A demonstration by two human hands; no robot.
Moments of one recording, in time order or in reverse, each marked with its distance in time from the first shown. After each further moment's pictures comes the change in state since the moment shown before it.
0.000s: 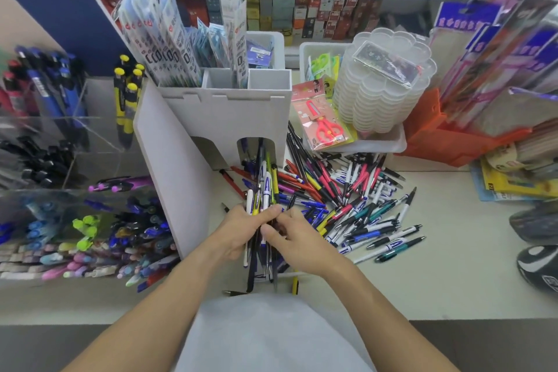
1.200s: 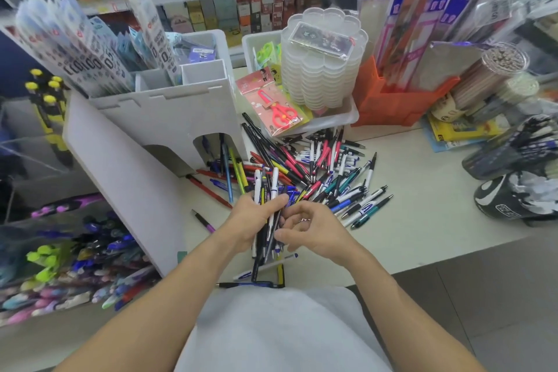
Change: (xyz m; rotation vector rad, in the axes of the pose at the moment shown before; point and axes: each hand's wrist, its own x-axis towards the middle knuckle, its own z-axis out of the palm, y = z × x) left_hand -0.005 0.007 0.064 0.086 -0.078 -0.015; right_hand -0.054 0.053 -0.014 0.742 0.229 0.116
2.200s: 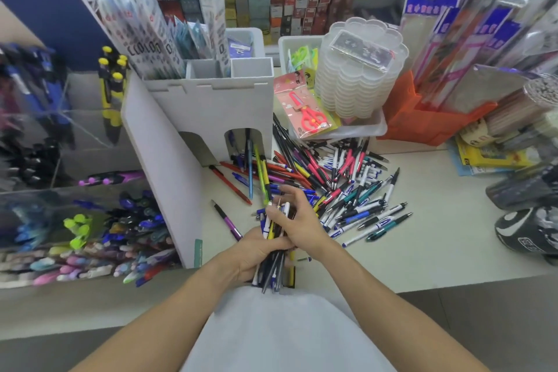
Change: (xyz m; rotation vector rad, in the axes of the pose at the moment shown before) left_hand -0.029 -0.045 -0.030 -0.100 -0.252 -0.156; right_hand 0.052 0.010 0.050 -0.140 0.066 -0.075
